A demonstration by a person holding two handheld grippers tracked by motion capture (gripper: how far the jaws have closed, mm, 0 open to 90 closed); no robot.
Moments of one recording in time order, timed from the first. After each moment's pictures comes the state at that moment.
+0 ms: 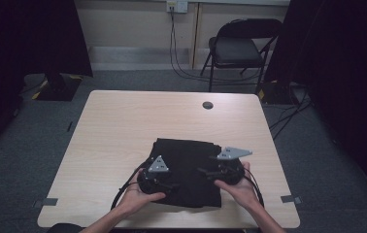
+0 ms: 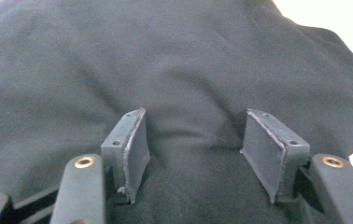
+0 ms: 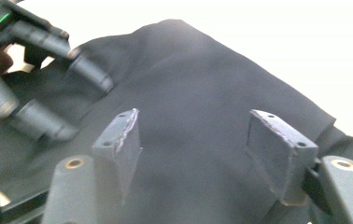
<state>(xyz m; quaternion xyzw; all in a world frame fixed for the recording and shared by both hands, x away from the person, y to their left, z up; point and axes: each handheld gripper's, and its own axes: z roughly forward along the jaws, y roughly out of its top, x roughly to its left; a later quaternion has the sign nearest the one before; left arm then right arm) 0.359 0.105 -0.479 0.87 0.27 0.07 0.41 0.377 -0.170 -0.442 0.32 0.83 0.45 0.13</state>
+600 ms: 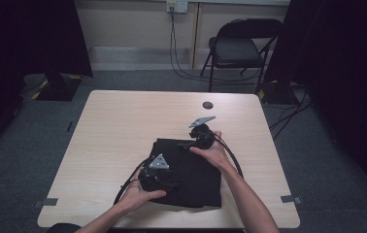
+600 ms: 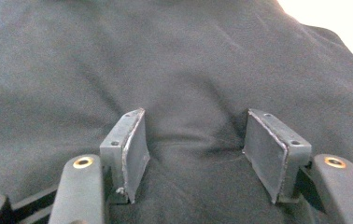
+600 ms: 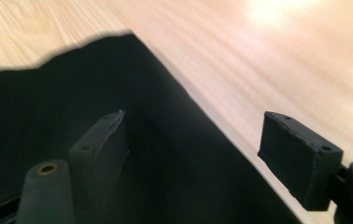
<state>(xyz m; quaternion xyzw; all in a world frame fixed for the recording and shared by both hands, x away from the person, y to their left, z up) 0.368 0.104 -0.482 0.87 0.28 0.04 0.41 0.503 -0.101 -0.471 0.31 0.86 0.39 0.09</state>
